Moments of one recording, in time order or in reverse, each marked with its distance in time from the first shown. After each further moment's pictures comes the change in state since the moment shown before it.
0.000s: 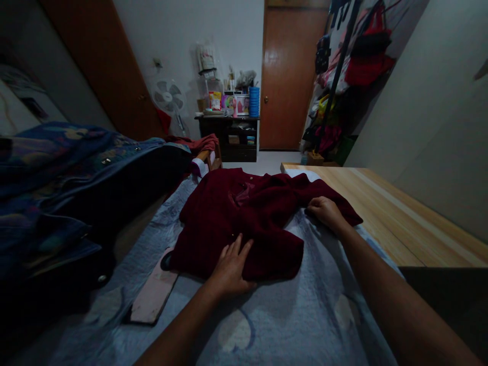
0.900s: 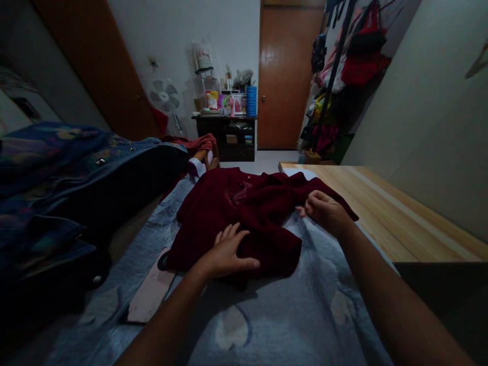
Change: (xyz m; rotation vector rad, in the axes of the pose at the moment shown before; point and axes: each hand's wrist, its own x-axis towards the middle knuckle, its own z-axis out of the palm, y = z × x) left_hand 0.012 0.005 -0.058 -0.148 -0.073 -0.004; right_hand -0.044 -0.044 -0.022 1.107 -0.152 -0.120
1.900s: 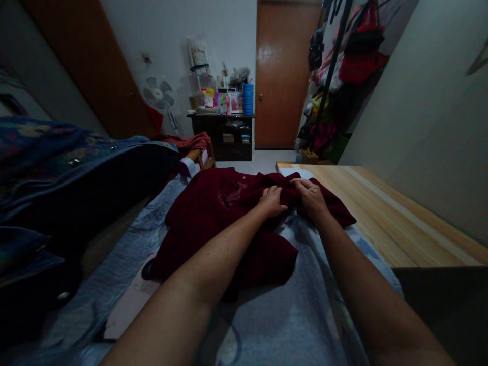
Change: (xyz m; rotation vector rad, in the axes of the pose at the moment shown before) left_hand 0.216 0.075 0.014 -0.073 0.301 0.235; right_hand 0.077 0.031 -0.009 -0.376 0.407 -0.271
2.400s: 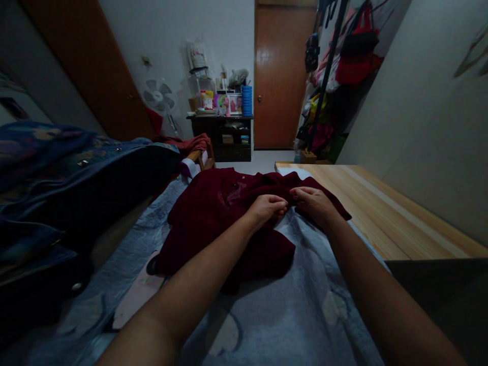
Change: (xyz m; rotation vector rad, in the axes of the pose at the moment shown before) left_hand -0.063 0.039 -0.031 -1.197 -0.094 -0.296; right_hand -0.035 -0.032 -0.022 0.239 -0.201 0.419
